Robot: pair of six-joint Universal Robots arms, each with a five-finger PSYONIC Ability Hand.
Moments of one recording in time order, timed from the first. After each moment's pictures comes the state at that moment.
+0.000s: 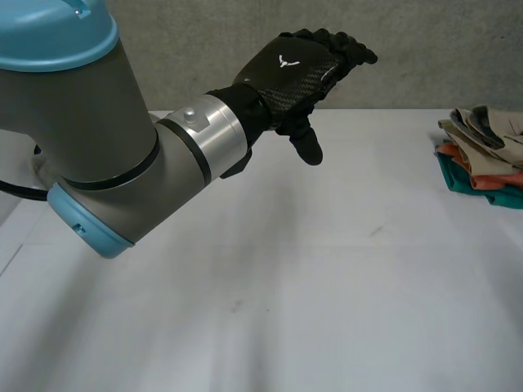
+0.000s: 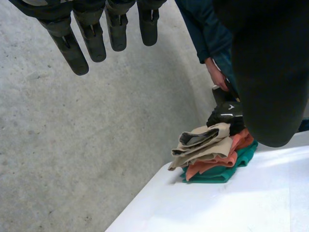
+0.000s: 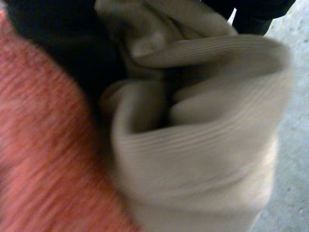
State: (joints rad) left arm 4.03 -2.04 -0.93 3.07 -1.19 3.29; right arm 1.19 -0.42 0.83 -0.68 0.88 2.96; left_hand 0.19 0.21 0.21 0.20 0.05; right_hand 0.78 0.91 0.93 0.98 0.76
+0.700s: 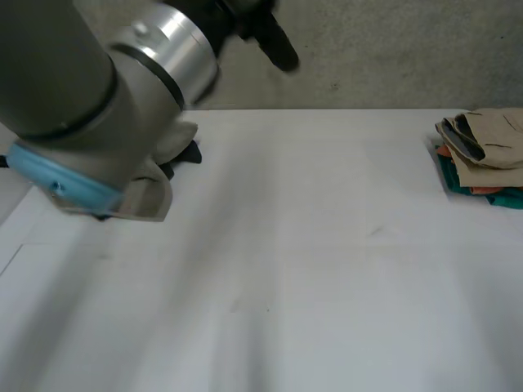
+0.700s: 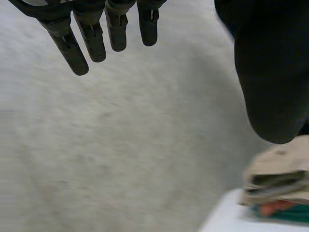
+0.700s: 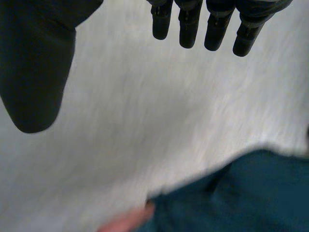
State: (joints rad) left arm 4.05 -1.98 -0.82 3.15 -1.37 3.29; right arm 1.15 -1.07 1.02 -0.50 1.39 2.48; left_hand 0.19 0.21 0.21 0.20 0.05; right_hand 0.23 0.21 0.21 0.21 0.05
